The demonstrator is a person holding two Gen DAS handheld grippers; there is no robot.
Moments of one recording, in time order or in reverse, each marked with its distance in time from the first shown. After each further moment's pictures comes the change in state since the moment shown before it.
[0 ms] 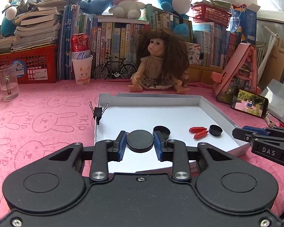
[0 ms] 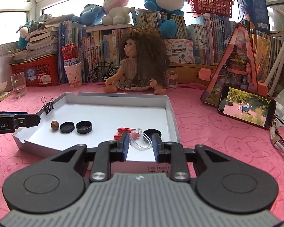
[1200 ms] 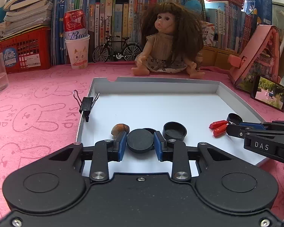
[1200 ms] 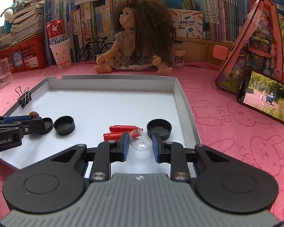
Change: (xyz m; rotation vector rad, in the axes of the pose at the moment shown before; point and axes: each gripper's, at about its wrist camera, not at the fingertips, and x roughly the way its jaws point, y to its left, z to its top) left arm 0.083 -0.004 0.002 -0.002 0.101 0.047; right arm 0.085 0.005 0.012 0.014 0.157 -0.003
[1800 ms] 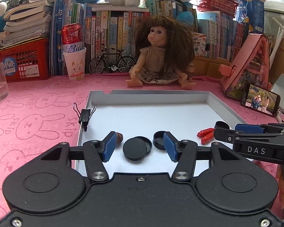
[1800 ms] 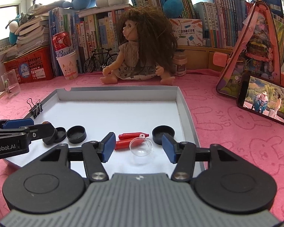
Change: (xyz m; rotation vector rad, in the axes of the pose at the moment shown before) left arm -0.030 -0.005 0.005 0.024 -0.064 -0.031; right arm -0.022 -0.002 0.002 0.028 -0.055 0.039
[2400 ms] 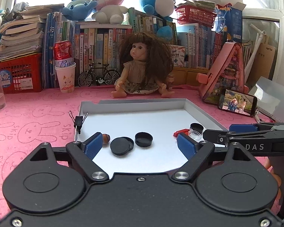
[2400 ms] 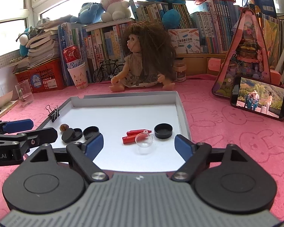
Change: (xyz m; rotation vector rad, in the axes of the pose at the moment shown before) left arm -0.057 -0.008 -0.010 0.037 -0.075 -0.093; right arm -0.049 -0.009 -0.011 0.034 -0.054 0.055
